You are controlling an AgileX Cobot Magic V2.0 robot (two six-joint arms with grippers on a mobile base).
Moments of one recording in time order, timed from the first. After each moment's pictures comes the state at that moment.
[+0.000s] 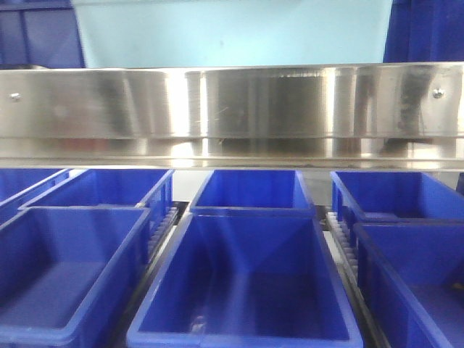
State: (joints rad) left arm -0.42 1.48 -1.83 0.00 0.65 -0.13; right arm 0.40 1.48 -1.84 0.02 1.03 0.18
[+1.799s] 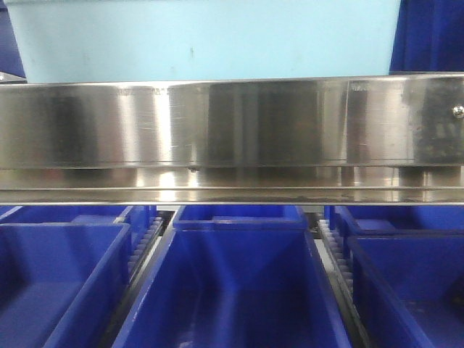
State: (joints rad) left arm -0.42 1.48 -1.83 0.00 0.65 -0.13; right arm 0.40 1.48 -1.84 0.02 1.03 0.18
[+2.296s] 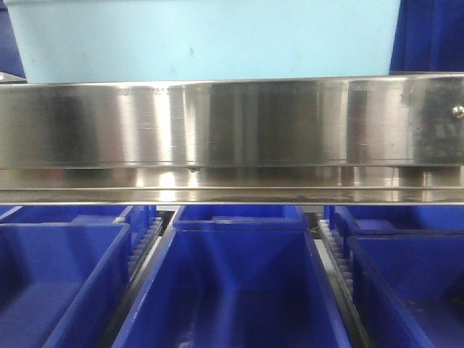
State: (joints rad) left arm -0.42 1.48 -1.83 0.00 0.65 -0.13; right arm 0.40 1.48 -1.84 0.02 1.03 0.18
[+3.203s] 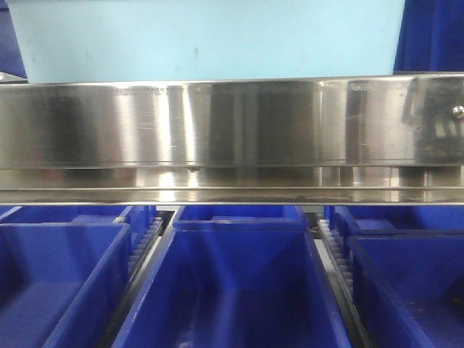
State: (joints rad) left arm -0.42 1.57 -1.83 0.01 1.08 -0.16; right arm 0.40 1.58 -1.84 0.01 1.06 0.16
